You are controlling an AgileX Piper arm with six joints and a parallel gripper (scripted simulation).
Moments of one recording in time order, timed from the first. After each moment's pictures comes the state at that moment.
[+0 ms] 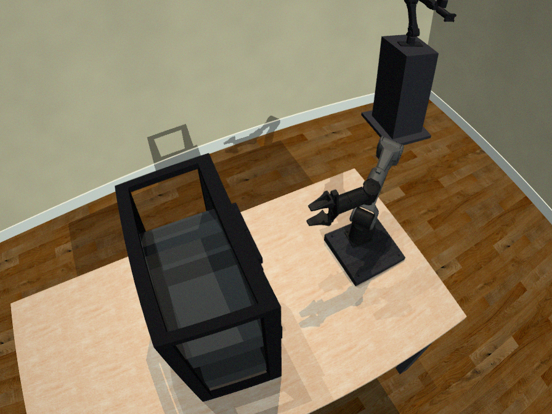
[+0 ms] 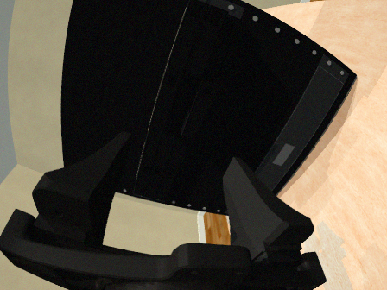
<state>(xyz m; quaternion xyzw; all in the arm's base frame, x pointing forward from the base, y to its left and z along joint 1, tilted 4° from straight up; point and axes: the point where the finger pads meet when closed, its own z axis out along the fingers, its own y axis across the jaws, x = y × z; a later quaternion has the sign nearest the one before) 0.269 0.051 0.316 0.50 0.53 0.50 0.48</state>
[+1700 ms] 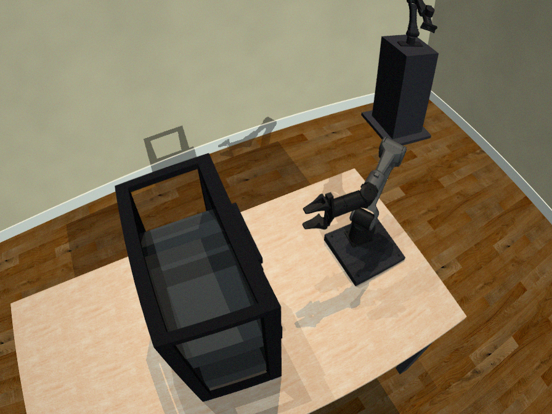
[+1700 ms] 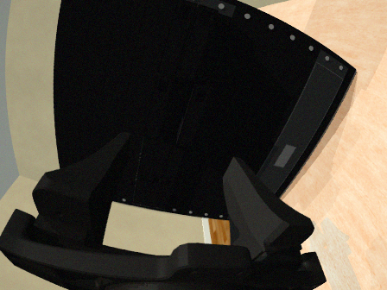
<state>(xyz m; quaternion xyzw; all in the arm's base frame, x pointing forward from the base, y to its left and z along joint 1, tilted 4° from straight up) 0.284 0.051 0.307 0.52 0.51 0.50 0.47</state>
